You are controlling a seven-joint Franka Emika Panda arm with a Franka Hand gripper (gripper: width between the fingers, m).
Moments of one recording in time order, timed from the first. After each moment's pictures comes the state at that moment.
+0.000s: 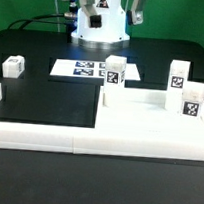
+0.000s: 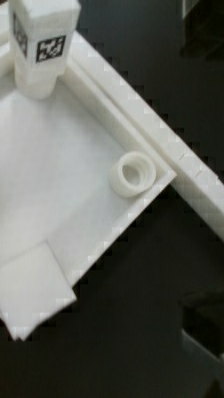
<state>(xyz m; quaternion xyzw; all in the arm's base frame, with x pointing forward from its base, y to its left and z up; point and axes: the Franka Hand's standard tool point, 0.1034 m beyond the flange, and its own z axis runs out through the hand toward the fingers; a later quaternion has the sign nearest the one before) 0.541 -0.030 0.141 -0.95 0.29 -0.06 0.10</state>
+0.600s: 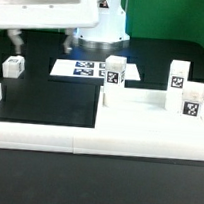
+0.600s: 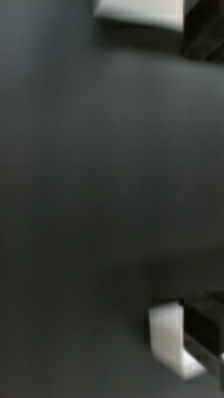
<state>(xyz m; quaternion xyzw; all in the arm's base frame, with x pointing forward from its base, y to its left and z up) 0.458 -0.150 0.077 -1.00 -0.01 -0.06 0.02</state>
